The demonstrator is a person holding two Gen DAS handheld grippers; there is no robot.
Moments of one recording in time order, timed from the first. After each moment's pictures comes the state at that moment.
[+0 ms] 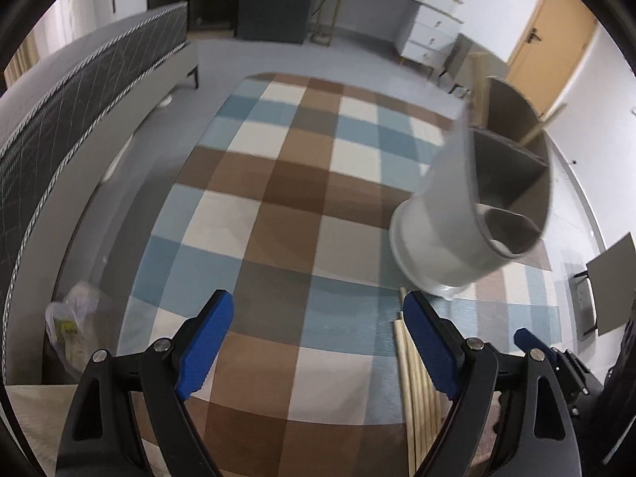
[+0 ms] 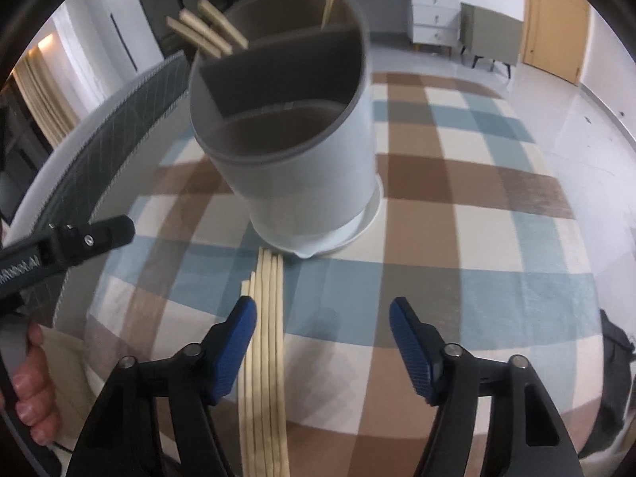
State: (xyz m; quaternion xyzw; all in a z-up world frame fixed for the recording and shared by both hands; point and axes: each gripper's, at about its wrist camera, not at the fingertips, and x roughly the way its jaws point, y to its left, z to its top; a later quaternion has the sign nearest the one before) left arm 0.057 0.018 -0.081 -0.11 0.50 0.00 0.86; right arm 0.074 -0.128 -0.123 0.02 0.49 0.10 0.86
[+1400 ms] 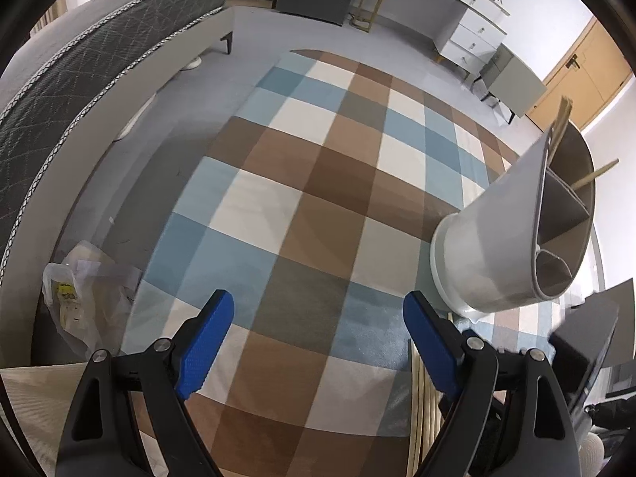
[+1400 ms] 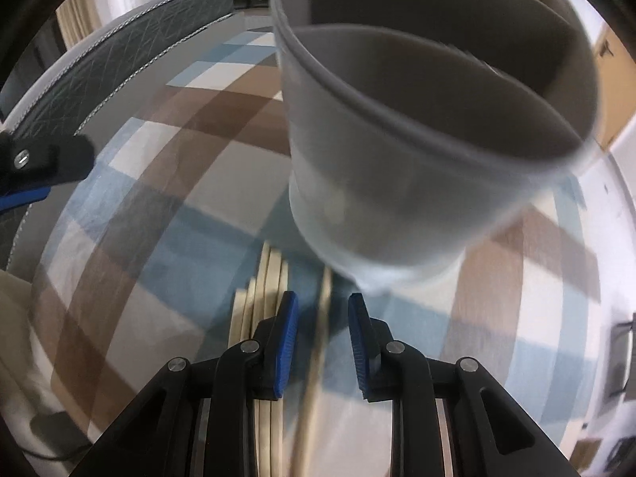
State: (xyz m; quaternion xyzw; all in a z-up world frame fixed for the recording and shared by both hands) left arm 0.068 0.050 -0.090 -0.17 0.53 0.04 0.83; right arm 0.119 -0.062 -0.162 -0.14 0.53 0.13 0.83
